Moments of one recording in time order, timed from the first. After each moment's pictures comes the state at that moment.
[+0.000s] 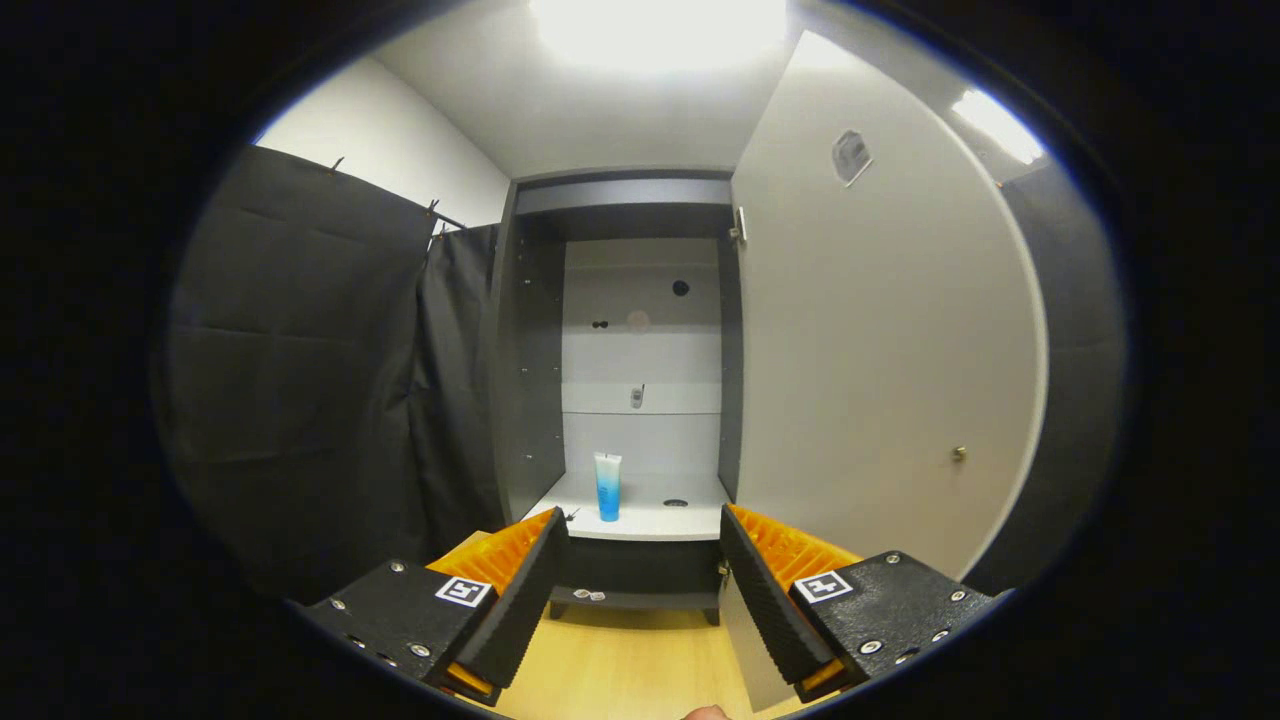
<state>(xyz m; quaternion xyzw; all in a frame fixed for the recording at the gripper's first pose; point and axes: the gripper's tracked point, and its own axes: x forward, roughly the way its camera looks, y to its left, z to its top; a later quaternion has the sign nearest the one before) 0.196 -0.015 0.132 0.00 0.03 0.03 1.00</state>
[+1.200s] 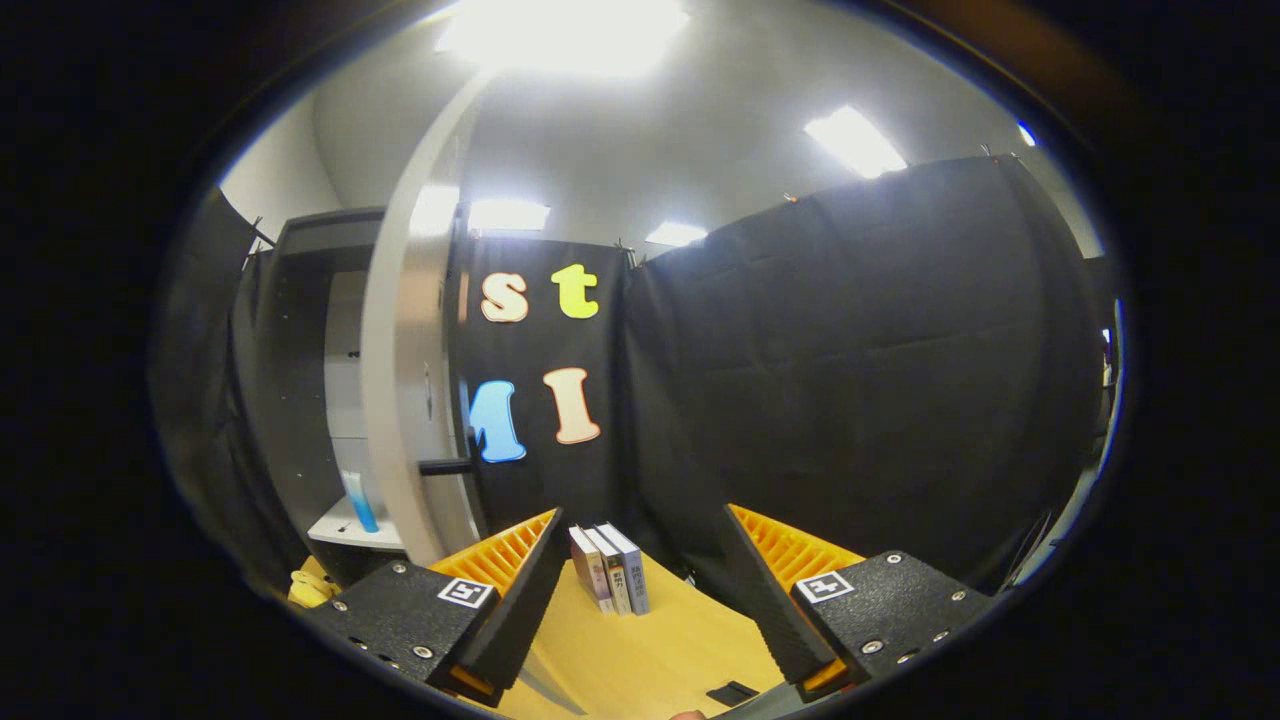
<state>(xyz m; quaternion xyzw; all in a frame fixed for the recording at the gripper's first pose) 0.122 -0.261 0.116 0.03 0.02 -0.26 0.96</state>
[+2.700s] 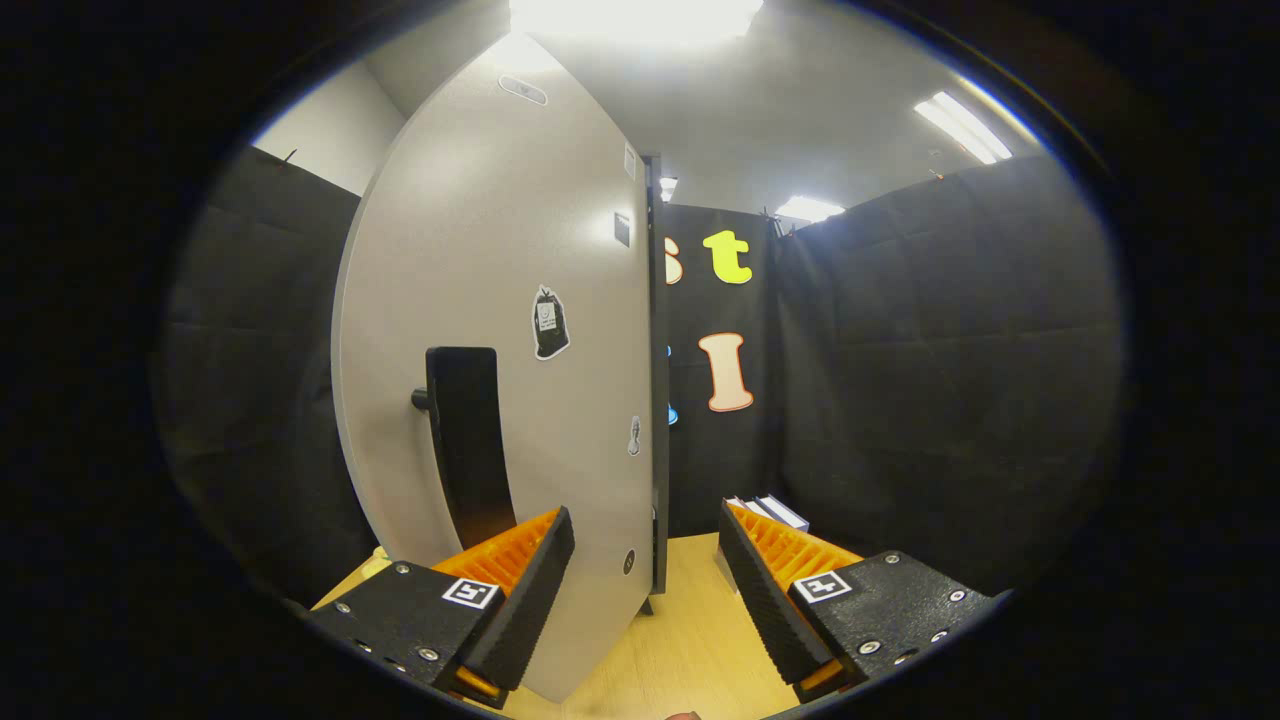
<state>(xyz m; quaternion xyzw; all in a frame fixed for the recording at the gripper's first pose) 0.193 -0.072 0.090 0.01 0.05 -0.06 1.00</state>
